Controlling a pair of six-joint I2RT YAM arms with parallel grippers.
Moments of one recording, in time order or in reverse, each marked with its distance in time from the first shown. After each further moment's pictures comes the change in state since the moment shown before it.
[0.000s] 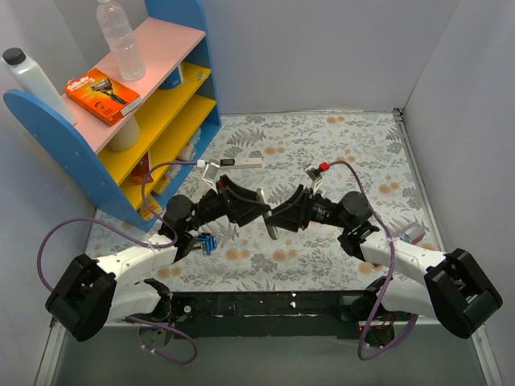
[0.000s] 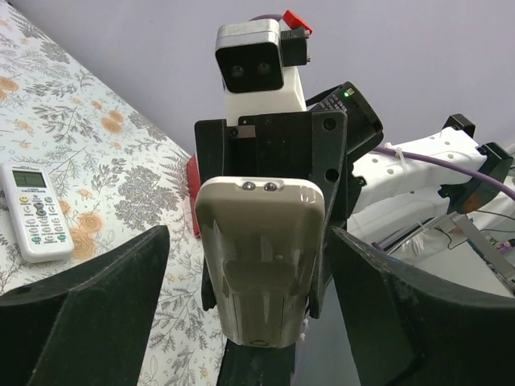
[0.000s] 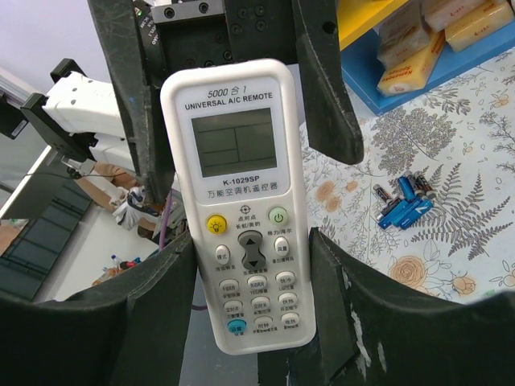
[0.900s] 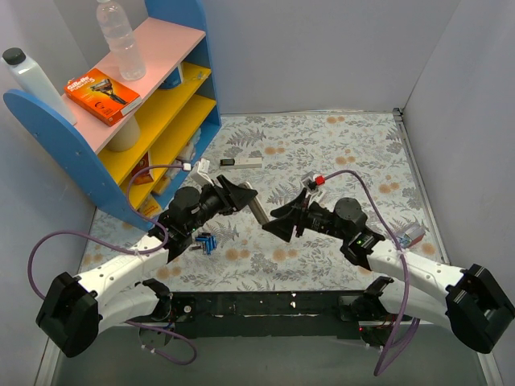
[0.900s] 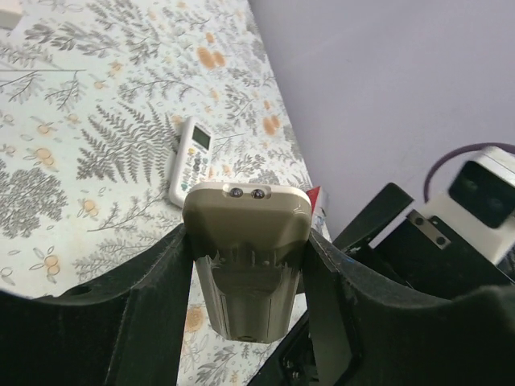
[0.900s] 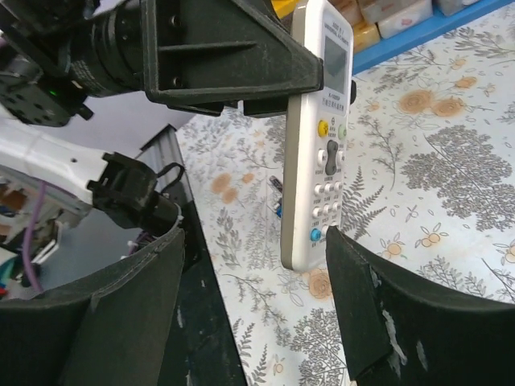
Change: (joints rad) left arm -0.012 -0.124 0.083 -0.584 -0.439 -0.030; right arm 0.095 -0.134 -0.016 -0.299 0.248 -0.369
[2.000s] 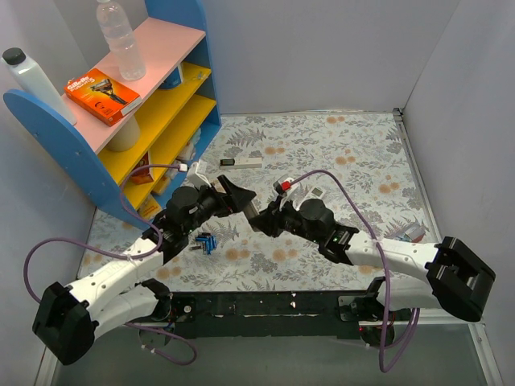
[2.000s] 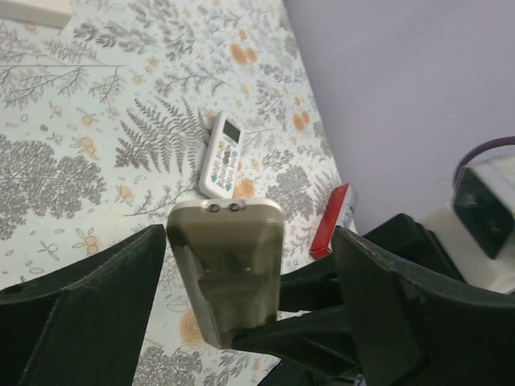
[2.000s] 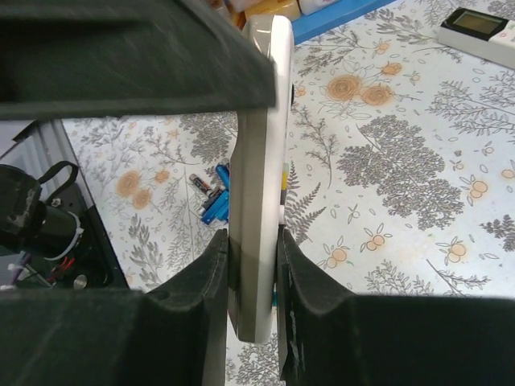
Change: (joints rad) left arm 0.000 -0.039 0.039 -0.211 -0.065 0.056; right arm 0.240 0.216 0.156 -0.140 0.442 -0.245
